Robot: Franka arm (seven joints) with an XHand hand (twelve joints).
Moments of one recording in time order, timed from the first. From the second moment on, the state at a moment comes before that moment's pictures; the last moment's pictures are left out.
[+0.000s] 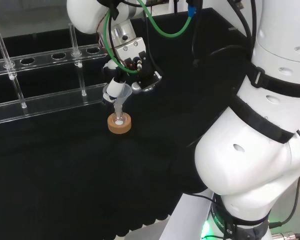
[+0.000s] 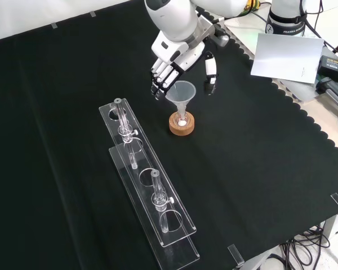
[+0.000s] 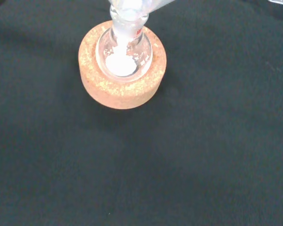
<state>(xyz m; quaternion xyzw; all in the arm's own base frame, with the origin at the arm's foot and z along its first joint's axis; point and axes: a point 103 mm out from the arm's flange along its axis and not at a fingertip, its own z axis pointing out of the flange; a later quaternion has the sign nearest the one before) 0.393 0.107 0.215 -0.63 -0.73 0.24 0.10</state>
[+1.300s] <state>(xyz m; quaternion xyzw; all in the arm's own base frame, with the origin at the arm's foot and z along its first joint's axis) 0.400 0.101 0.186 -0.62 -0.73 0.26 0.12</state>
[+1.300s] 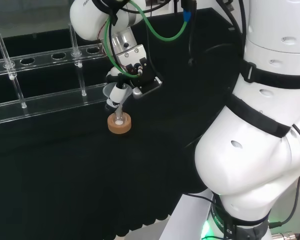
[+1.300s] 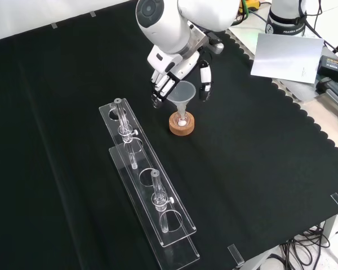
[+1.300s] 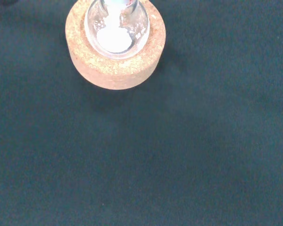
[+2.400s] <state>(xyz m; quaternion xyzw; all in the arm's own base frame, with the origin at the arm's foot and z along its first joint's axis) 0.402 0.102 0.214 -0.63 -0.73 0.27 0.05</state>
